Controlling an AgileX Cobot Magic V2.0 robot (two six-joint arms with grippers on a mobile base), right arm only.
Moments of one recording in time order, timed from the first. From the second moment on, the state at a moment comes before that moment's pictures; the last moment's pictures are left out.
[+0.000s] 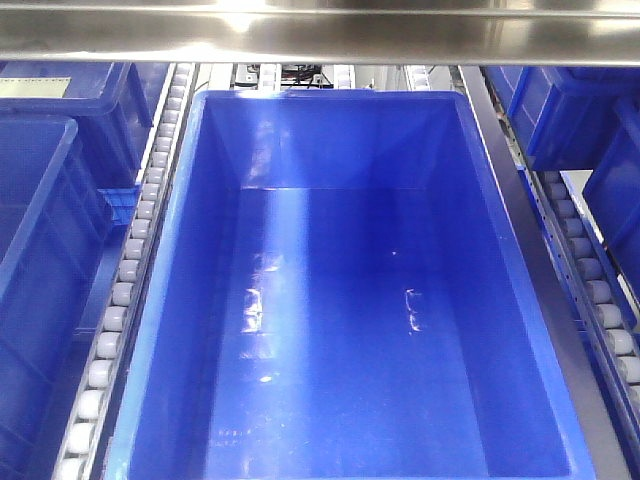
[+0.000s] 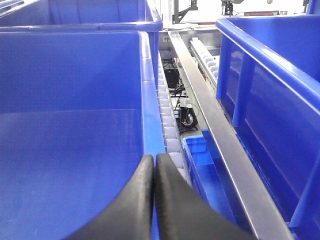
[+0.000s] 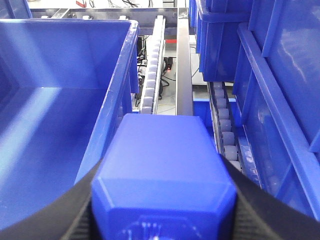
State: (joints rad) arm 0.02 0.07 -0.41 0.01 0.68 -0.01
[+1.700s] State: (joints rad) arm 0.35 0.92 -0.82 0.10 0.68 -0.09
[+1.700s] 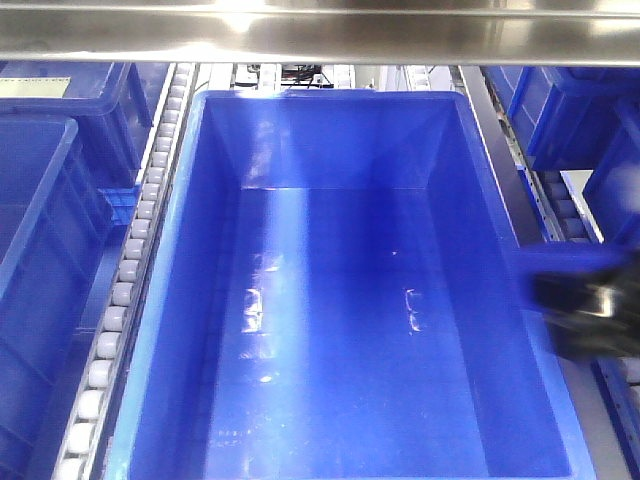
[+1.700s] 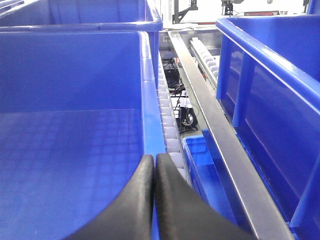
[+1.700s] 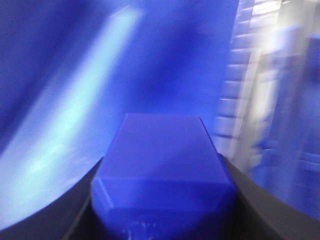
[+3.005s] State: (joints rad) arm 0.54 2.05 -1.57 0.03 1.08 -0.04
